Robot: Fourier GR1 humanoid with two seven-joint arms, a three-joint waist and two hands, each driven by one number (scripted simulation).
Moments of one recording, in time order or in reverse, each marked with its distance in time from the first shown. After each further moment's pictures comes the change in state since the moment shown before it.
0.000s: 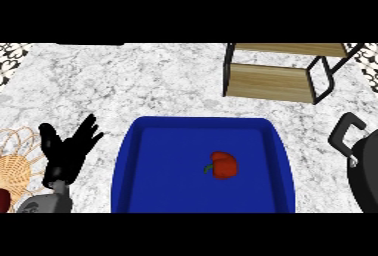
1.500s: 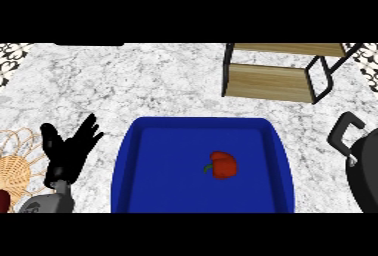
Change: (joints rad) left arm -0.001 -0.015 0.006 -0.004 -0.017 0.008 -0.001; right arm -0.127 0.000 -0.310 0.234 -0.206 -0.216 -0.114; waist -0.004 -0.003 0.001
